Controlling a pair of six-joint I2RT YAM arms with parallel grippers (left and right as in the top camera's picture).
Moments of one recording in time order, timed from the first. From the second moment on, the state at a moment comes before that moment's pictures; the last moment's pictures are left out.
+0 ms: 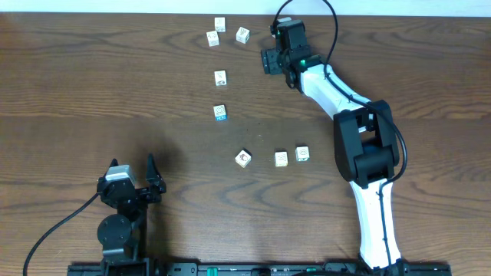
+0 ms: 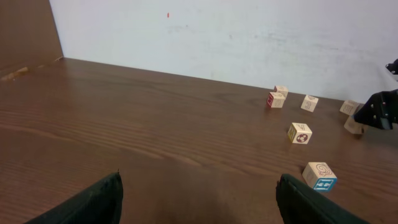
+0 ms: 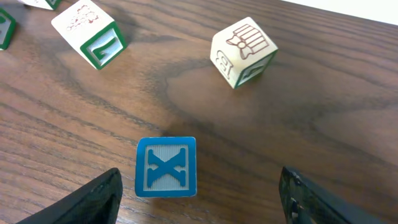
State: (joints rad) left arm 0.08 0.01 0.02 -0.12 -0.03 -0.12; right arm 0.34 2.43 1.86 -0.21 0.07 0.07
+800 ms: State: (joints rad) left arm 0.08 0.01 0.02 -0.12 -0.03 -0.12; right arm 0.35 2.46 1.87 -0.16 0.02 0.05
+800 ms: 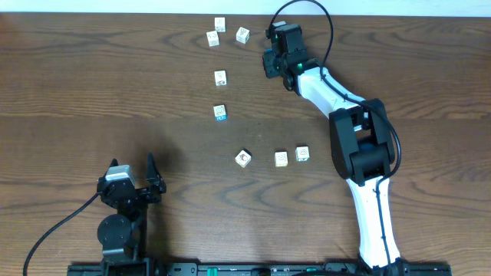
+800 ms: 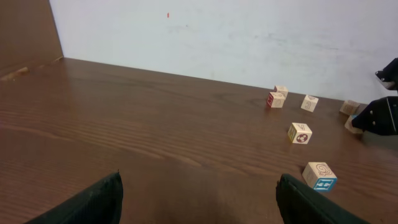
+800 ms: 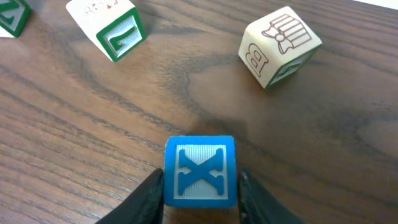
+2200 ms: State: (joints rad) left arm 0.08 0.01 0.02 -0.12 -0.03 -0.12; right arm 0.35 1.85 1.94 -1.03 0.15 0.11
